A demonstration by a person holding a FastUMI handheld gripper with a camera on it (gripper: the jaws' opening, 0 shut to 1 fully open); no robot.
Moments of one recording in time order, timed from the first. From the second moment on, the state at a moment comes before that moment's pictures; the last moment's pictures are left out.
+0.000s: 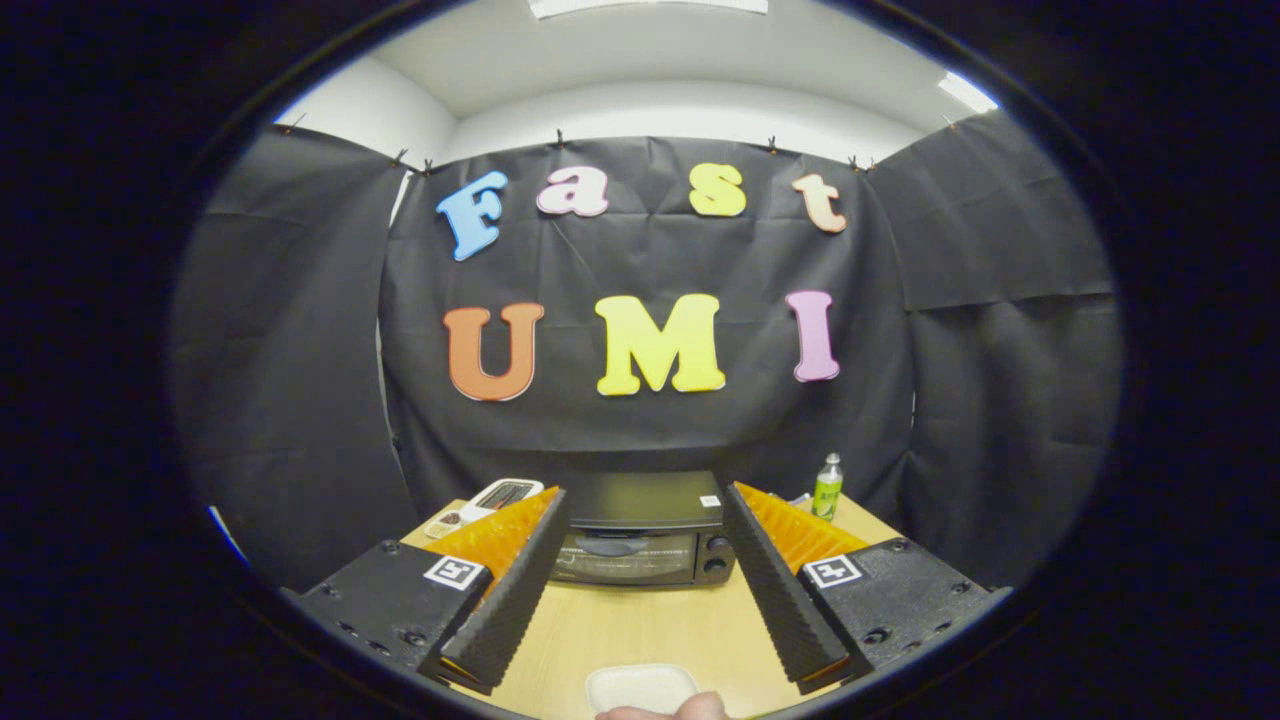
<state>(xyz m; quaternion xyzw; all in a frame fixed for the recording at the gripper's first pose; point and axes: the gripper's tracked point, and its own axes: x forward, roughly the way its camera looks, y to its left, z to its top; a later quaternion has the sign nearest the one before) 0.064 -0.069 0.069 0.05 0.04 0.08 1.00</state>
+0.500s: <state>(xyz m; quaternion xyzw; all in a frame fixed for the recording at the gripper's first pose) -0.025 -0.076 0.053 0.04 0.03 0.11 0.99</state>
